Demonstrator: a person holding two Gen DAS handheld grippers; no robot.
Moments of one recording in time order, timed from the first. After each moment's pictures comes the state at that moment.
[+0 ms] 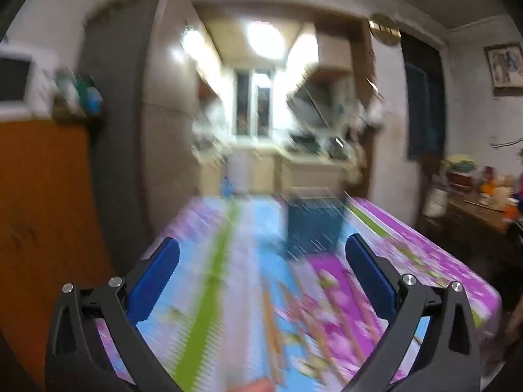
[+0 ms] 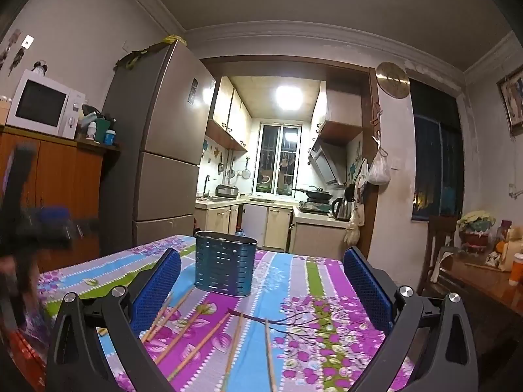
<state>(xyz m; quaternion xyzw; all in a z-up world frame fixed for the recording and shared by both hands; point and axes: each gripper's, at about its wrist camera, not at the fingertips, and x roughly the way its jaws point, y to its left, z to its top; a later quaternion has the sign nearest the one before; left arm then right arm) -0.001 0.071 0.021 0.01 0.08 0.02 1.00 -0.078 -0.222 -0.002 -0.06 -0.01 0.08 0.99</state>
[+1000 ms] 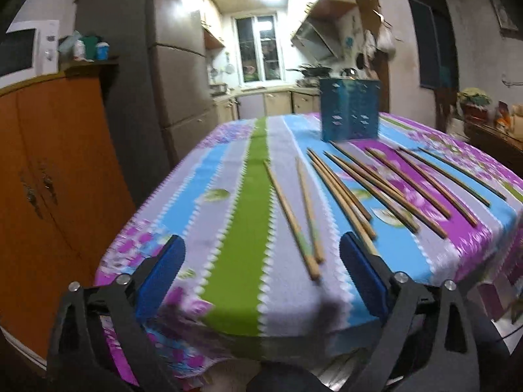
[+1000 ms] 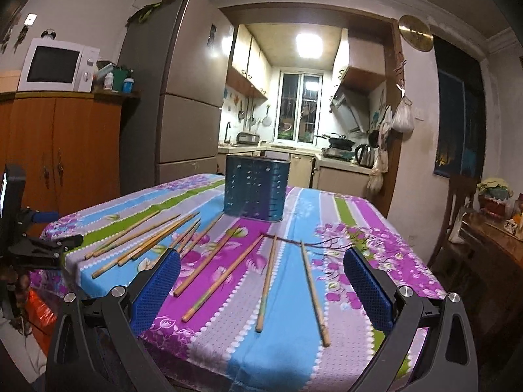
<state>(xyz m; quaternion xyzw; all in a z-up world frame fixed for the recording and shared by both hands) -0.026 0.117 -0.117 0.05 0.24 0.02 0.97 -0.077 -0.193 -0.084 -0.06 0.13 0.13 0.98</state>
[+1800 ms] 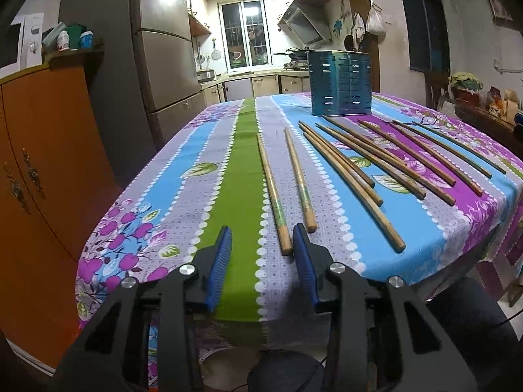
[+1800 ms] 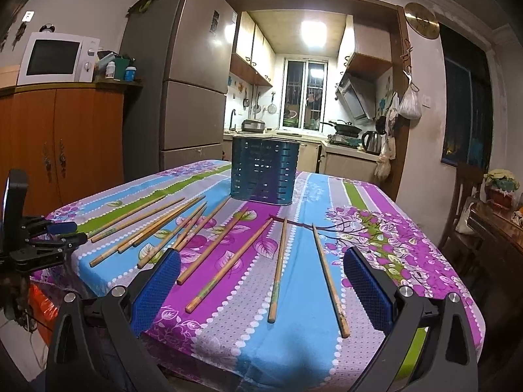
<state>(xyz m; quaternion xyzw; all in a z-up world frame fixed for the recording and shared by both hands) -0.023 0.120 -0.138 0.06 0.27 0.01 0.96 -0.063 -0.188 -0.099 -0.06 0.15 0.14 0.98</state>
